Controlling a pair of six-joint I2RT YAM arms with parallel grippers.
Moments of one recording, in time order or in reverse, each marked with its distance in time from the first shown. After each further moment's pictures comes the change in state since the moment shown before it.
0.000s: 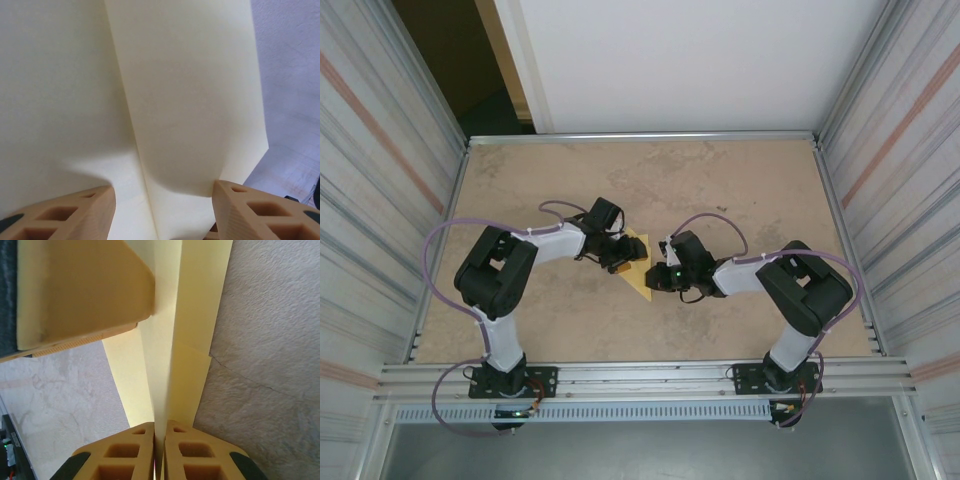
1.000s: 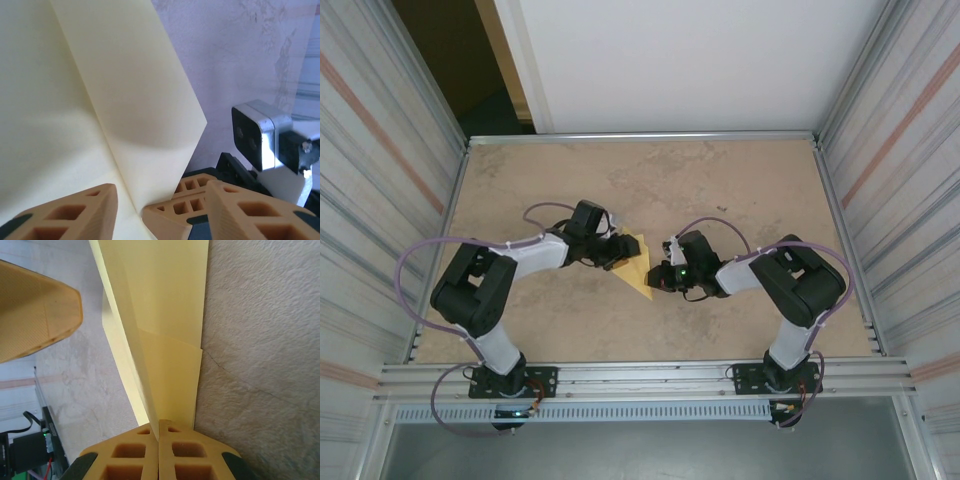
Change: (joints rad) left arm 0.044 -0.170 -0.173 0.220 0.089 0.010; right arm -0.065 0.063 -0.040 0.152 -0.162 0.071
